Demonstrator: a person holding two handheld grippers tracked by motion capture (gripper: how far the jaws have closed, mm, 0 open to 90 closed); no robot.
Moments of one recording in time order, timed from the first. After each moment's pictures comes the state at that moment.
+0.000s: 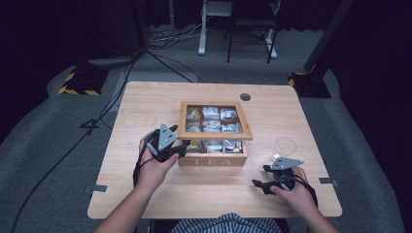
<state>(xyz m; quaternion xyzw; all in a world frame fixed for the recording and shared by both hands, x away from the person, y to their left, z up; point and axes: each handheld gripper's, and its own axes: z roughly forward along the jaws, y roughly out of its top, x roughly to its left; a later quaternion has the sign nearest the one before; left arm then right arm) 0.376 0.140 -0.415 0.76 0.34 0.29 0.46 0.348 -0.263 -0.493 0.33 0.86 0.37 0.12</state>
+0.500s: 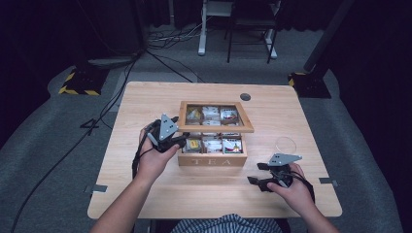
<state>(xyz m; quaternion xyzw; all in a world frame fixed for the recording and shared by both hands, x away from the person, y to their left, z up) 0.392 0.143 -0.394 0.77 0.33 0.31 0.45 0.349 -0.246 -0.470 0.32 0.85 0.40 0.09</state>
